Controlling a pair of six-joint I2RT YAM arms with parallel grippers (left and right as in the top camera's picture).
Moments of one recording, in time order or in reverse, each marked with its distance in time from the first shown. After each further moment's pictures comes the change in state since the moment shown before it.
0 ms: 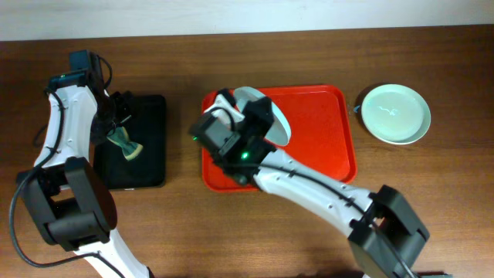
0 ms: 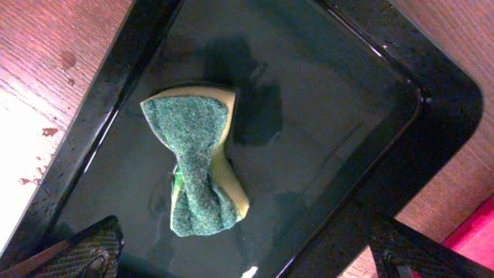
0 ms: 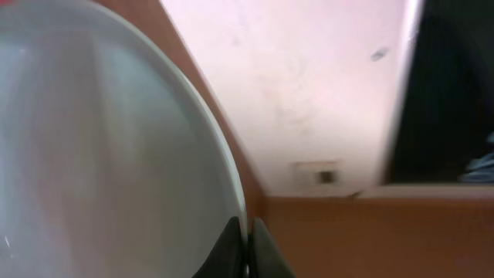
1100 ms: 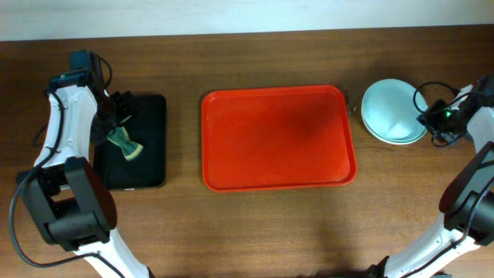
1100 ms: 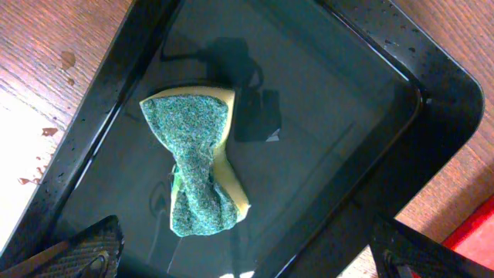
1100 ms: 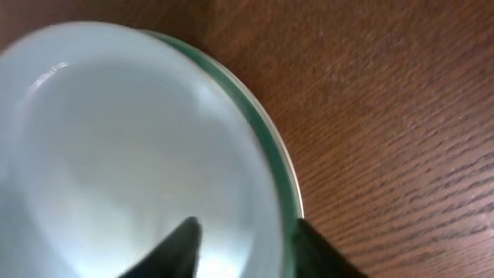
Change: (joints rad) left arm 0.000 0.000 0.000 0.000 0.000 0.000; right arm -1.430 0.184 0.034 -0.143 -1.452 0.629
